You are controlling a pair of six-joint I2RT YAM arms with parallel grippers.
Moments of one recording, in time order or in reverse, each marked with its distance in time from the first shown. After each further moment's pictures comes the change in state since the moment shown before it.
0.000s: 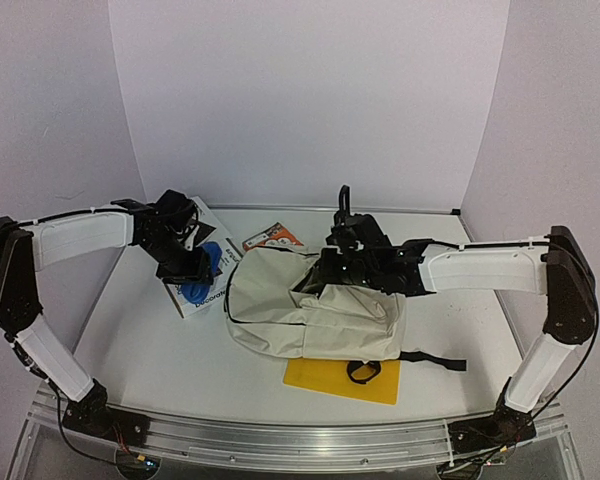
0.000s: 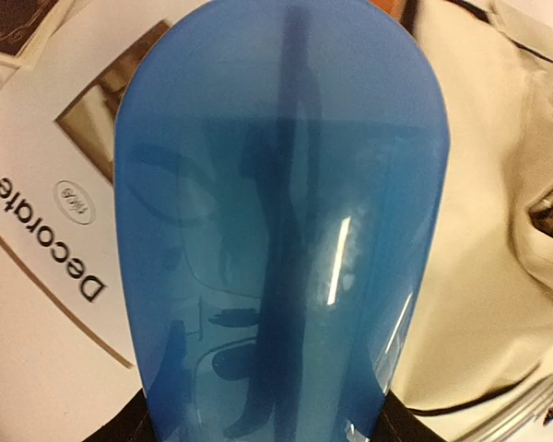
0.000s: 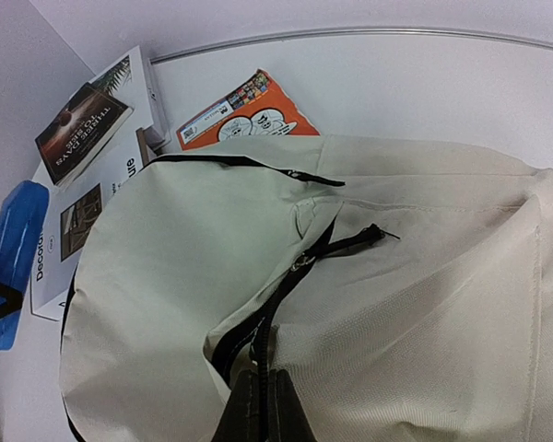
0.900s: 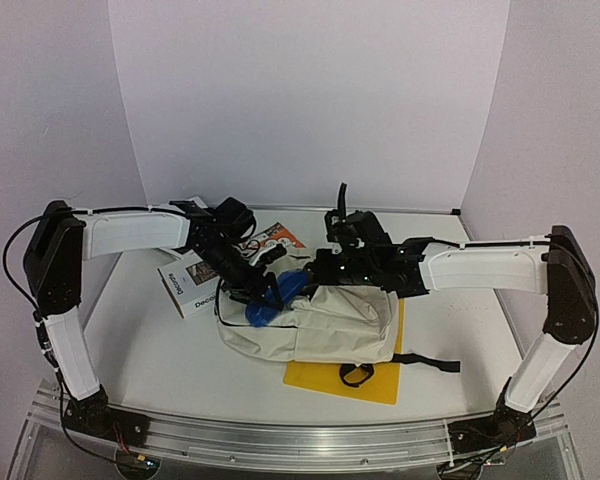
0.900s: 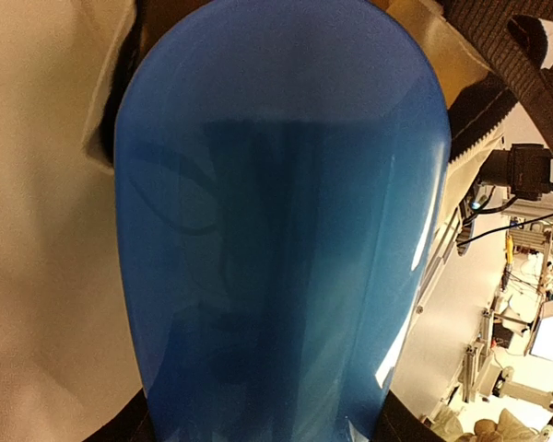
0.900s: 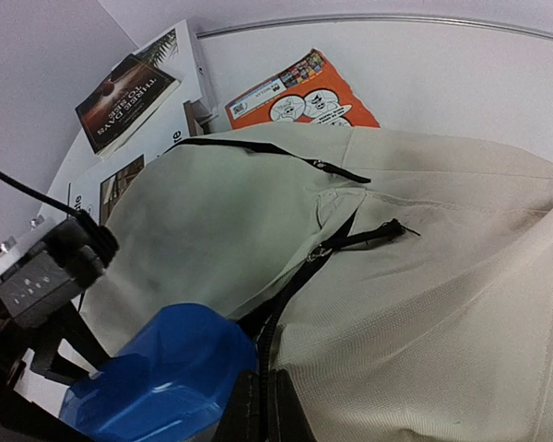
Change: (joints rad) left arm -0.239 0.232 0.214 0.010 0.537 0.172; right arm -0.004 0.000 0.010 0.013 -0.135 -0.032
